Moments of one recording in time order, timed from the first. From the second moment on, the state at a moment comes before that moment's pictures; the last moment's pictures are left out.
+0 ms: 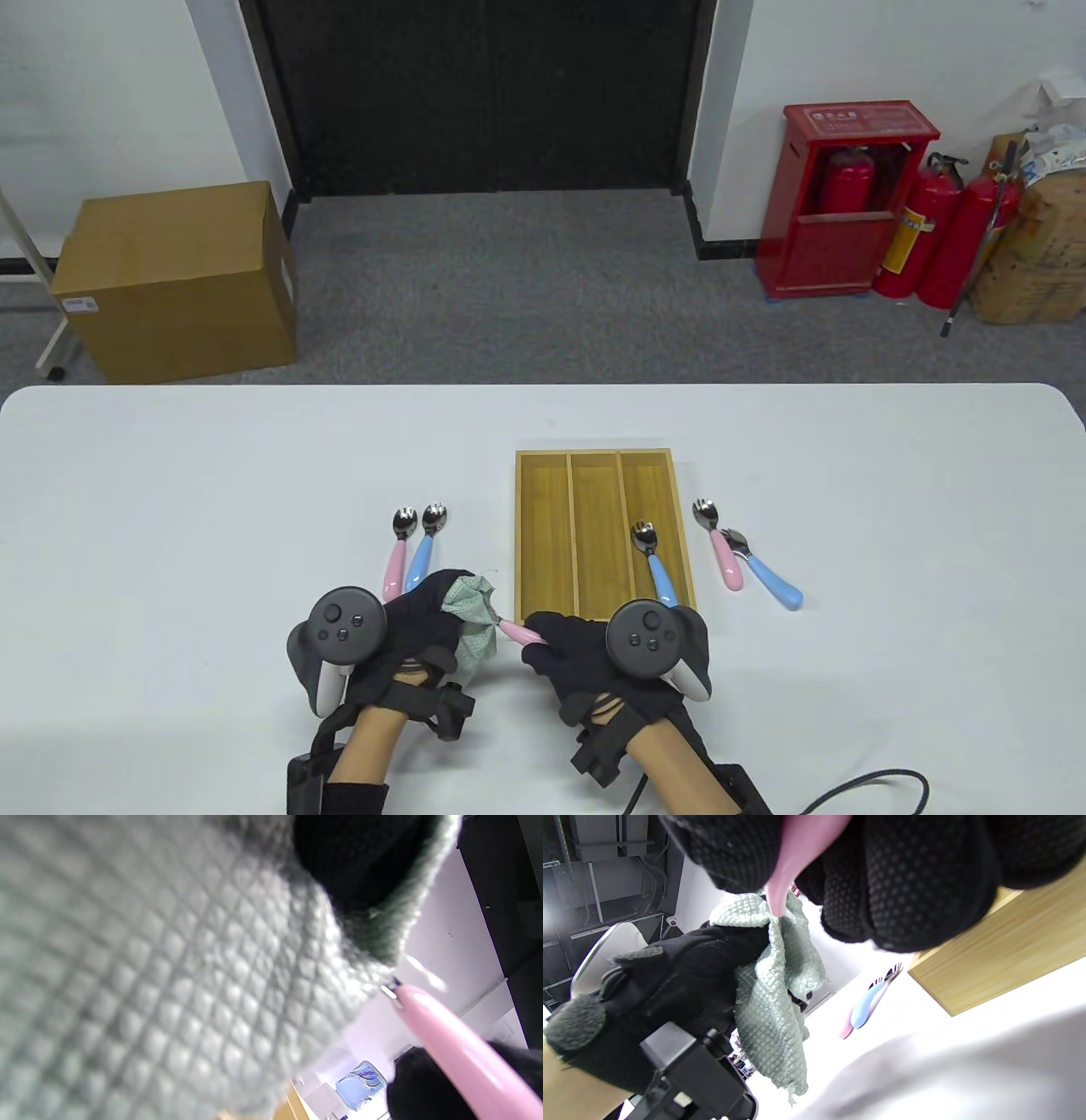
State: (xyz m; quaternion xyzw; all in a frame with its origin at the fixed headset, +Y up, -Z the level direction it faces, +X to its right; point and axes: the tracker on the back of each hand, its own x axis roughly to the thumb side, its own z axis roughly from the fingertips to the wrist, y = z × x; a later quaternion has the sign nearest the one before) left_hand -0.202 -0.734 -0.344 0.09 -0.05 0.46 0.88; right_hand 0.062 -0.733 -0.331 0.25 0.01 0.87 0.43
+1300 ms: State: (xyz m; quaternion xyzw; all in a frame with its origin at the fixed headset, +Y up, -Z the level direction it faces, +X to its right) left_hand -0.217 -0.743 -0.348 0.08 -0.04 0.50 0.86; right_hand 0.113 -0.727 -0.345 0.19 -0.06 0.89 0.41
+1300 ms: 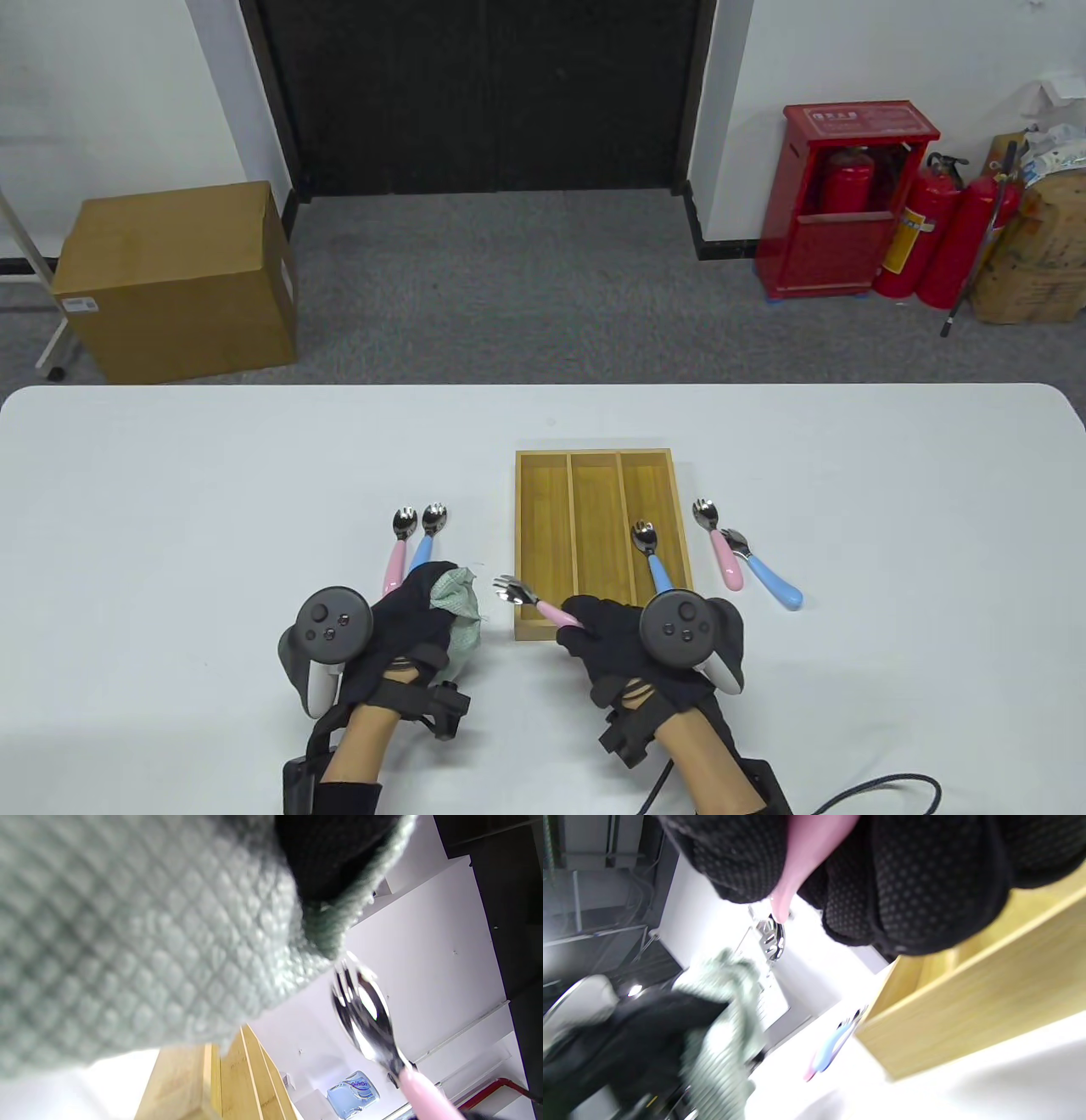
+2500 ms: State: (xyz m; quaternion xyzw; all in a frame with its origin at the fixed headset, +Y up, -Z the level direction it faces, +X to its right) left_hand -0.212 -0.744 -0.349 0.07 -0.06 0.49 0.87; right_hand 0.165 -0.759 -0.425 -0.12 -0.06 0.96 0.23
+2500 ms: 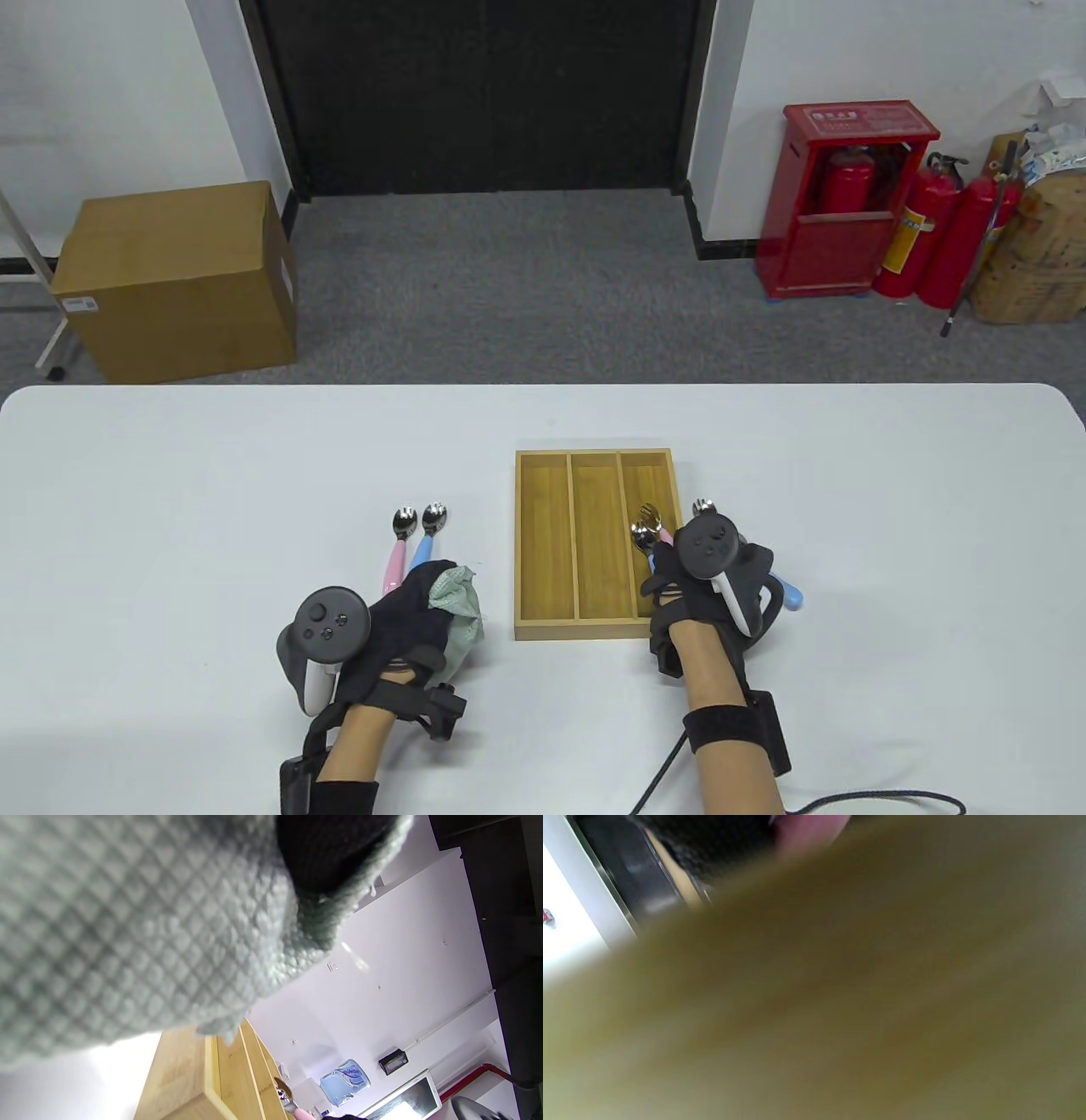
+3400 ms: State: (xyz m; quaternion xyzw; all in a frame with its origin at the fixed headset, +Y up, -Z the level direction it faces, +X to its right) left_hand -0.212 -0.743 -0.349 0.07 -0.07 0.49 0.87; right_hand 0.276 -0.764 -0.425 -0.22 0.04 0.94 0.25
